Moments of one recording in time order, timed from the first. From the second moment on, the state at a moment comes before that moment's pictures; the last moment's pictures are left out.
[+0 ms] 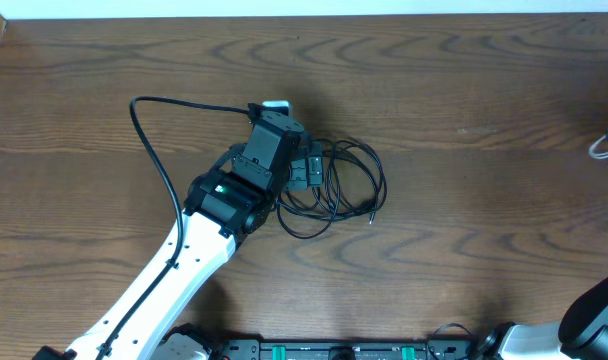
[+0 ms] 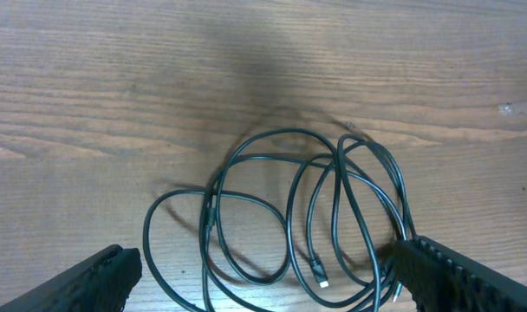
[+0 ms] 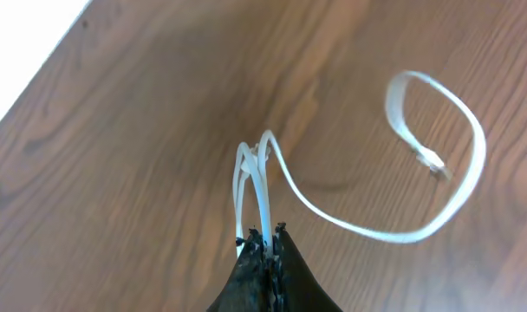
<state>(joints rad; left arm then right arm) -0.55 1.32 1.10 -0.66 -0.17 -0.49 -0.58 1.62 1.18 -0.37 0.08 0.45</state>
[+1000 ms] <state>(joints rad) -0.55 1.32 1.10 -0.66 -0.17 -0.49 -0.66 1.54 1.10 -0.40 -0.24 0.48</state>
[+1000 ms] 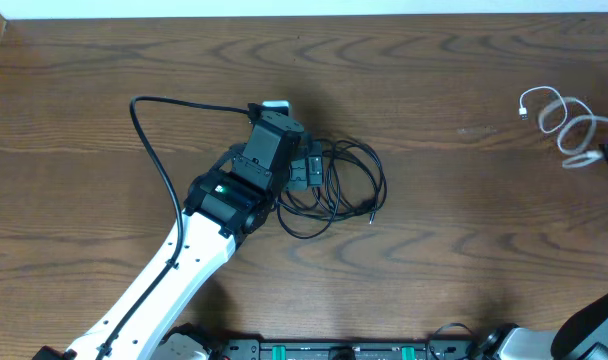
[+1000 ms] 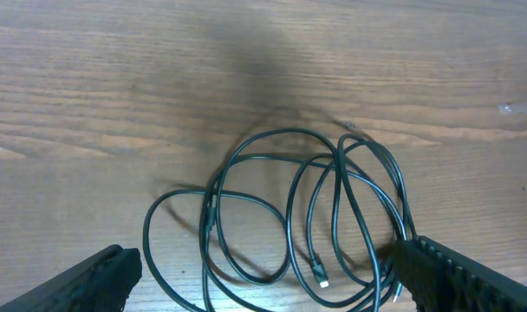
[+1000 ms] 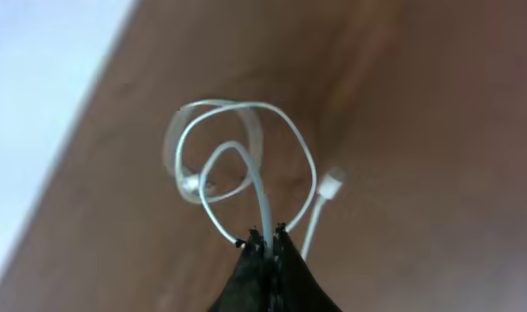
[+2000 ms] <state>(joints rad) -0.55 1.32 1.10 -0.66 -0.17 -0.49 -0.65 1.17 1.15 -0.37 -0.01 0.38</state>
